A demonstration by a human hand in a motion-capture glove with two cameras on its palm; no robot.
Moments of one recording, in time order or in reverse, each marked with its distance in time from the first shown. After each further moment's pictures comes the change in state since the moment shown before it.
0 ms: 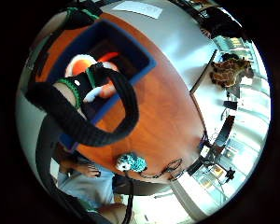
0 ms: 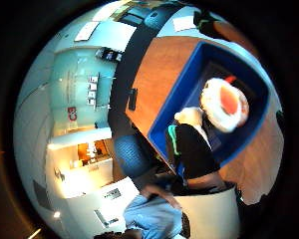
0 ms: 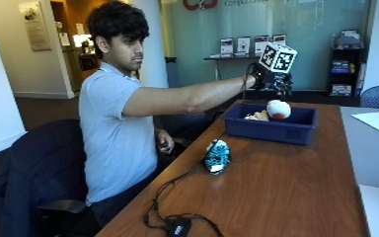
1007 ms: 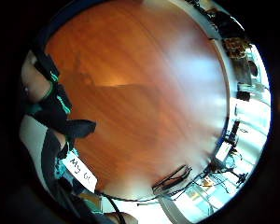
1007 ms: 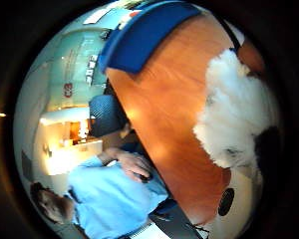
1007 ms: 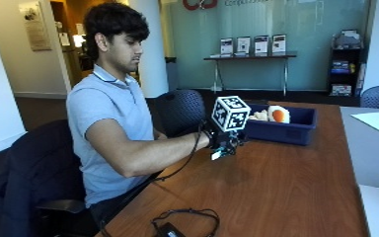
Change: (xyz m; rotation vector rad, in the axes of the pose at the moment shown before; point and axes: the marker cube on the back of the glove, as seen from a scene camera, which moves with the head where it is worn) arm 0.129 0.208 0.169 0.045 -0.023 -0.131
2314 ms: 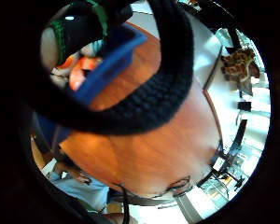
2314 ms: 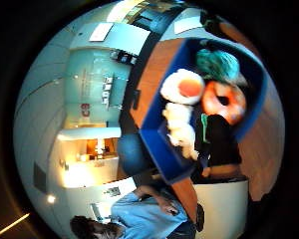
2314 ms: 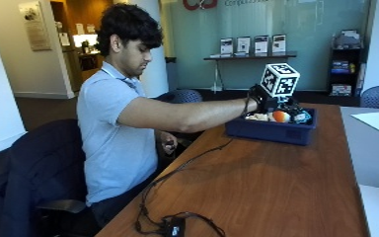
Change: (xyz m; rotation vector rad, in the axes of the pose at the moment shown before) arm -0.019 -0.194 -0.112 0.095 -0.042 0.123
